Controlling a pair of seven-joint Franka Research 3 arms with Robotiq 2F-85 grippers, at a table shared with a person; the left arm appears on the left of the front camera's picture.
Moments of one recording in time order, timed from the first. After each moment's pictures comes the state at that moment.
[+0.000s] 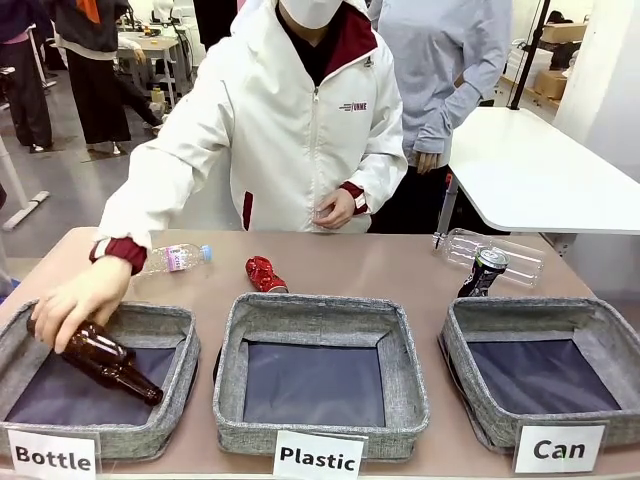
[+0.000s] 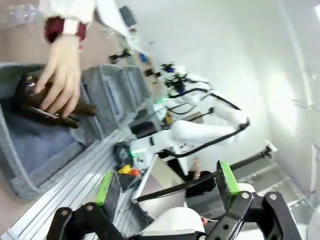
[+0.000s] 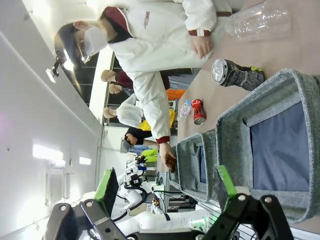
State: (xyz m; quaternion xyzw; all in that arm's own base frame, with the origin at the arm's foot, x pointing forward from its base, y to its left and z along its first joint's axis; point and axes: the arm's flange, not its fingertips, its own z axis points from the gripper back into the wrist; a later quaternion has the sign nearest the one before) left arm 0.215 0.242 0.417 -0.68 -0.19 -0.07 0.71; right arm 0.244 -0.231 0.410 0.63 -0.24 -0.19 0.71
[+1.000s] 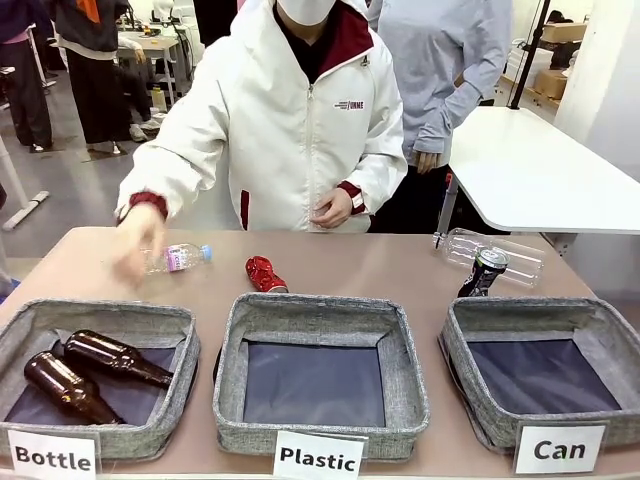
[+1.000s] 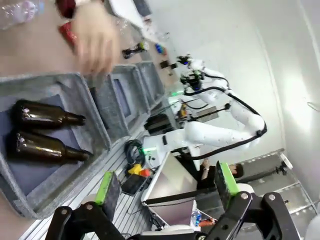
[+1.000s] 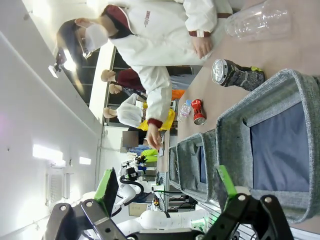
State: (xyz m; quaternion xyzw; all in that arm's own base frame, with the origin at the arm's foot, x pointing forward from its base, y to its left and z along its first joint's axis) left arm 0.265 0.179 0.458 -0.61 -0.16 -0.08 0.77; right arm 0.244 -0.231 0.410 0.63 -0.24 -0.19 0.71
